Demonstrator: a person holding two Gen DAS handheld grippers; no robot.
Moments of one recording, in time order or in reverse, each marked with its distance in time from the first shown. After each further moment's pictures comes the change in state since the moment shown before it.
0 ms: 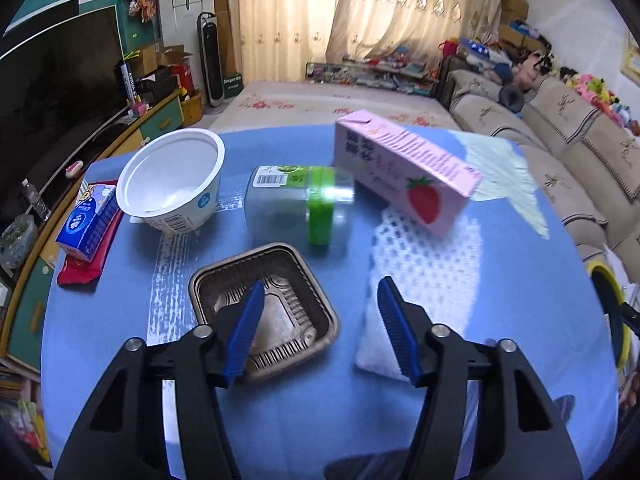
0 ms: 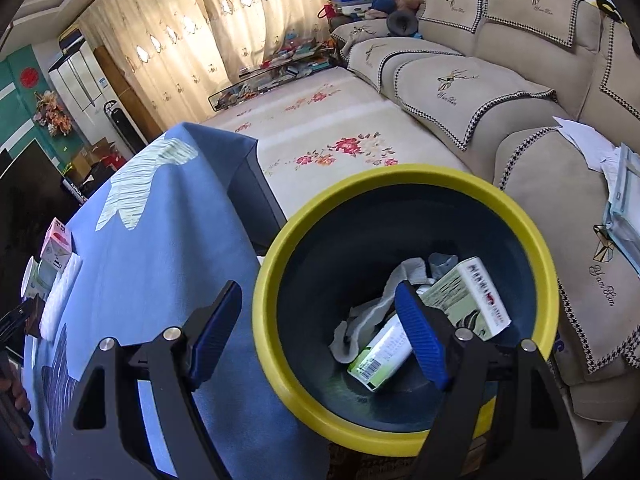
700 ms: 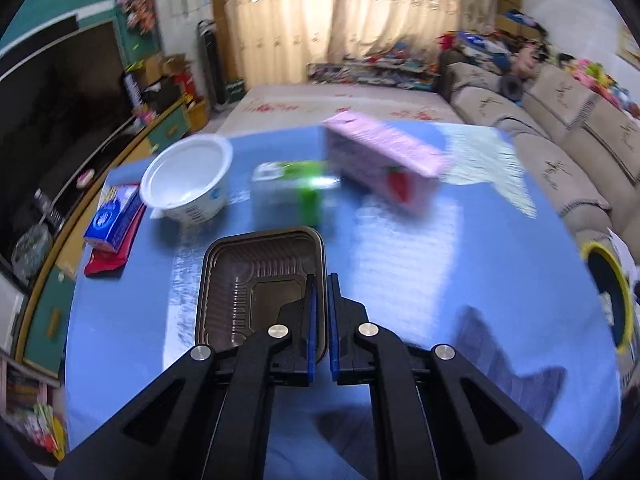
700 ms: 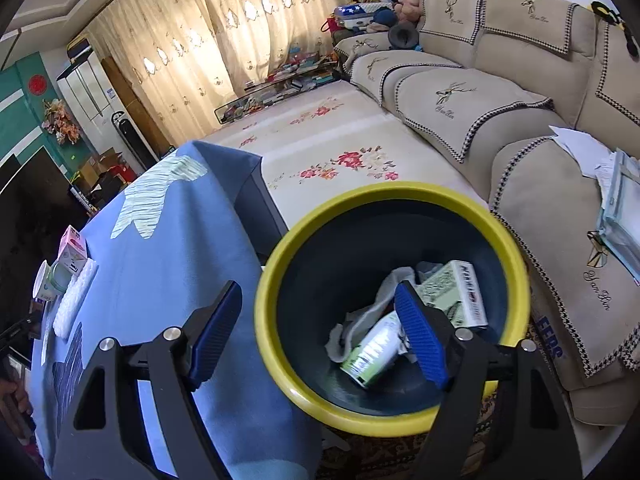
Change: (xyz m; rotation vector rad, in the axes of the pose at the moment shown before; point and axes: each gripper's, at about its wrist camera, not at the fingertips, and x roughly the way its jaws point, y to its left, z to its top) left arm -0.047 -0.026 -0.015 0.066 -0.019 0.016; right arm -0.040 -0.018 -0.002 0.005 -0.058 0.019
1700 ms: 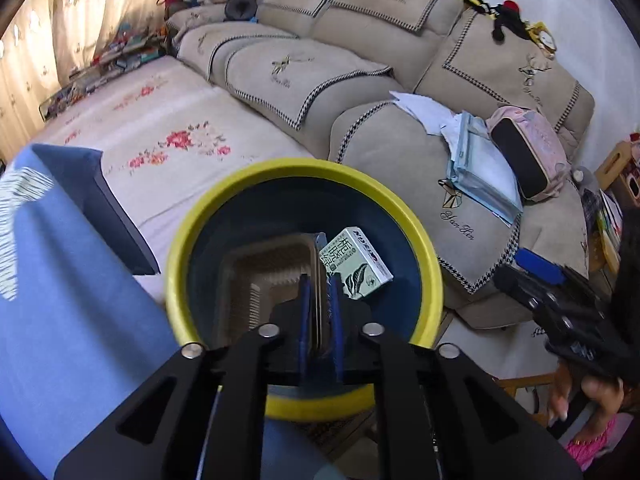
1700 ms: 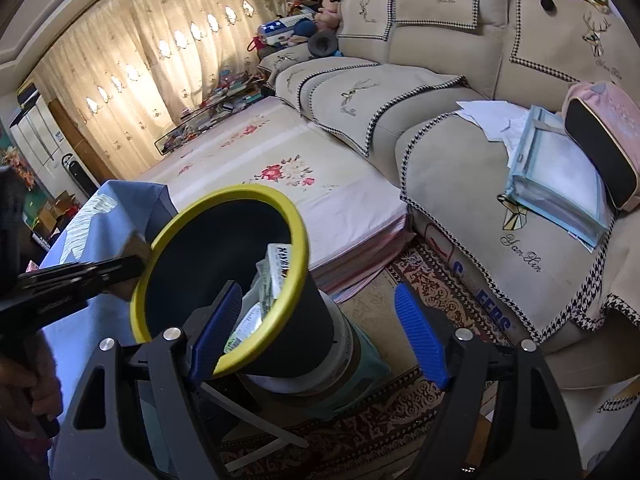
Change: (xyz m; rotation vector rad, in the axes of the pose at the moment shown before) left arm 0.027 -0.462 -0.025 0.559 0.207 -0.616; right arm -0.064 -0.144 -0.033 0.159 -0.046 -0.156
